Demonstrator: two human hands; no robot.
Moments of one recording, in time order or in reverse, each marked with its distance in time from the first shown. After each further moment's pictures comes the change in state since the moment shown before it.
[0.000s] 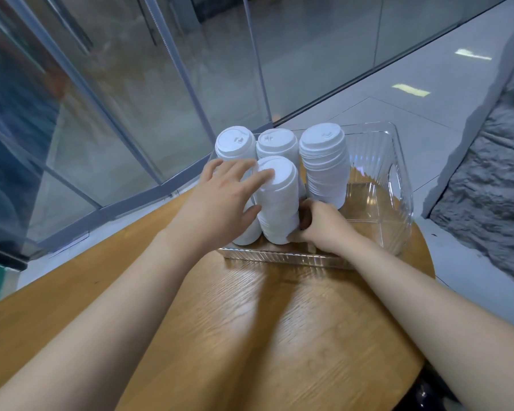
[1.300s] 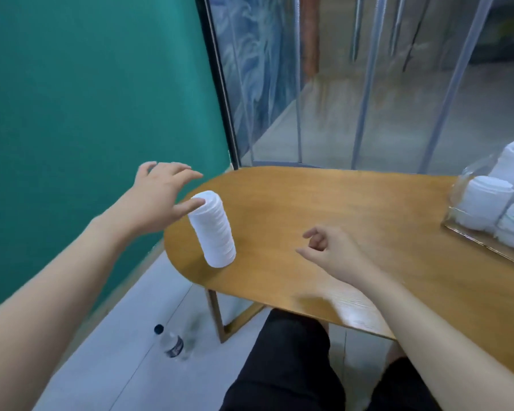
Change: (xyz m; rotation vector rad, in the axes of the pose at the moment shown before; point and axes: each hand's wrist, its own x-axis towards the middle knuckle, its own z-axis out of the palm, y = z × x) left_hand -0.606 0.019 -0.214 0.157 -0.089 -1.059; right_hand -0.306 -0.211 0.236 -0.053 -0.541 -0.646
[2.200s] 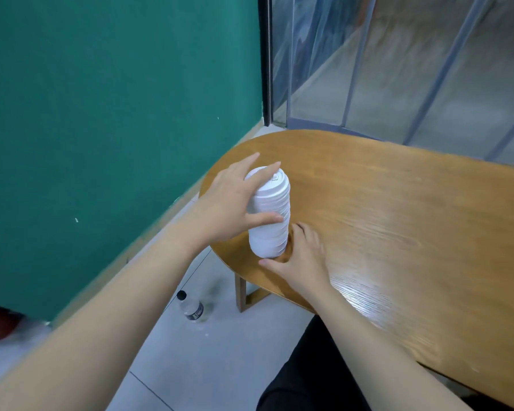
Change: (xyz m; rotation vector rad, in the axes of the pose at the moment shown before) left_hand 0.023 -0.039 0.109 -0.430 -0.115 -0.030; right_hand 0.090 -0.022 0.211 -0.178 0.026 0.007
